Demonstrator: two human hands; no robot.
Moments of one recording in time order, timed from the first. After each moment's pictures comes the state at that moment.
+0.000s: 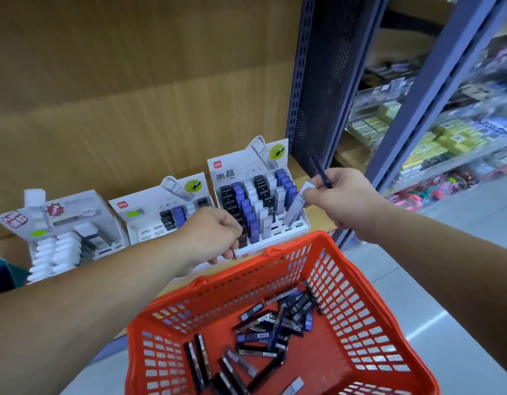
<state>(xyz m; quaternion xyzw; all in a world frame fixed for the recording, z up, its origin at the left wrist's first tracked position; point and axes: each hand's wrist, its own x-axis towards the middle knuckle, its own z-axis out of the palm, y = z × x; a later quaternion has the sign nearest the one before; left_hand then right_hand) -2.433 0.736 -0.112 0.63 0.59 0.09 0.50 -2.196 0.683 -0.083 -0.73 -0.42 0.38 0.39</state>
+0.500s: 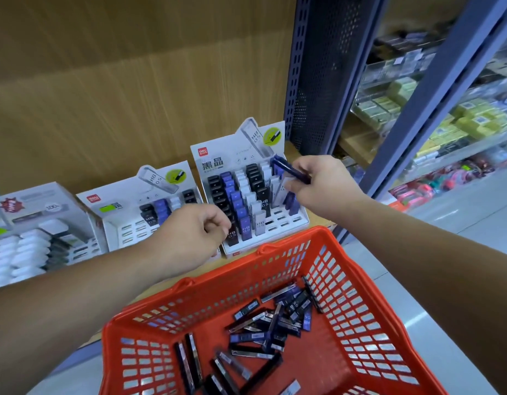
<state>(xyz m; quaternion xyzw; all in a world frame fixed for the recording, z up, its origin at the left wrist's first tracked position) -2.437 0.748 -0.142 0.74 0.53 0.11 0.40 -2.180 0.732 -0.139 -0.72 -0.60 0.21 0.27</state>
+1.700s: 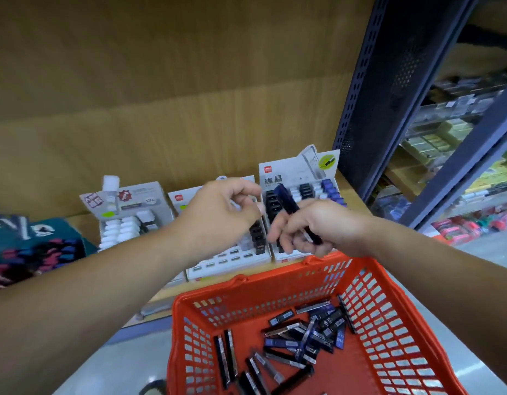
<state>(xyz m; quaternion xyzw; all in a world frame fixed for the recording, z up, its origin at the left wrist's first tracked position) -2.484 0.731 -0.075 0.69 0.51 0.29 0.41 -2.275 0.716 -0.084 -0.56 -0.53 0.61 0.17</state>
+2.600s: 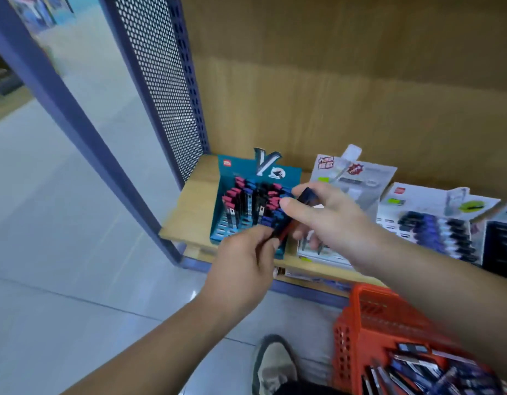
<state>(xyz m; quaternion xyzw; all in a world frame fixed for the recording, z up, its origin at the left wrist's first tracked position) -2.787 0.622 -0.153 0.58 0.65 0.41 0.28 -2.638 0.708 -0.083 -0.53 -0.62 0.54 0.21</state>
